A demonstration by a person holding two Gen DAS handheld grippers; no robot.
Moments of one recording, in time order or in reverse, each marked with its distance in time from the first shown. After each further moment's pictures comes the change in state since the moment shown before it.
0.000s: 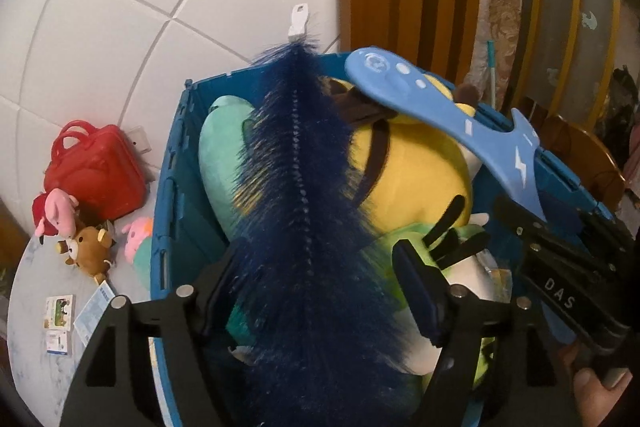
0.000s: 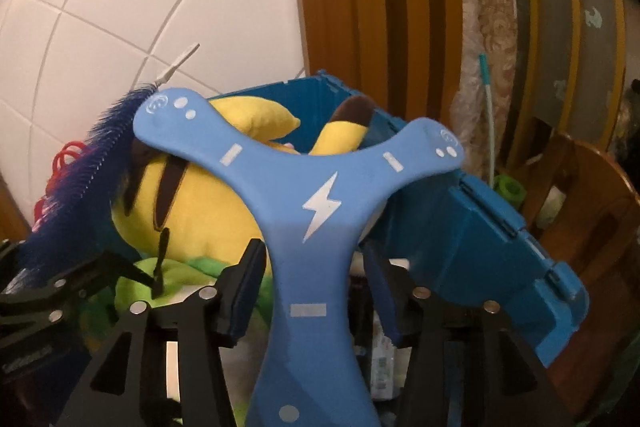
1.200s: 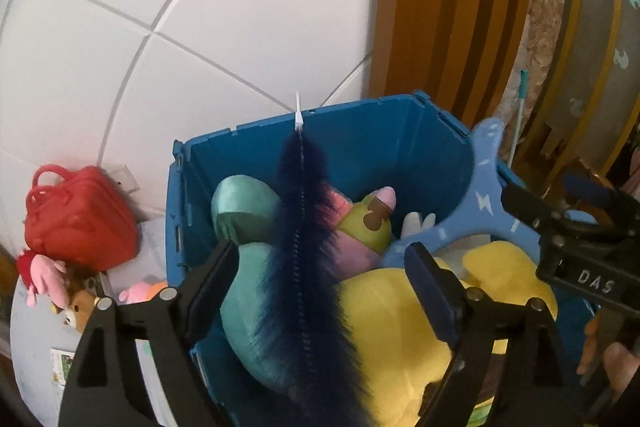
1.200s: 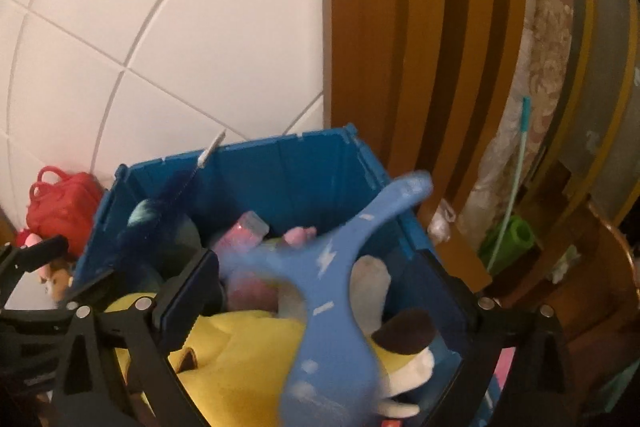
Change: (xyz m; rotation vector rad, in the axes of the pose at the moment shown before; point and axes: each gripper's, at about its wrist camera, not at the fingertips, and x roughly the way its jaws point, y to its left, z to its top) left arm 0.097 0.062 0.161 -0.027 0.060 -0.035; right arm 0.115 0.038 0.178 -0.085 0.105 -0.030
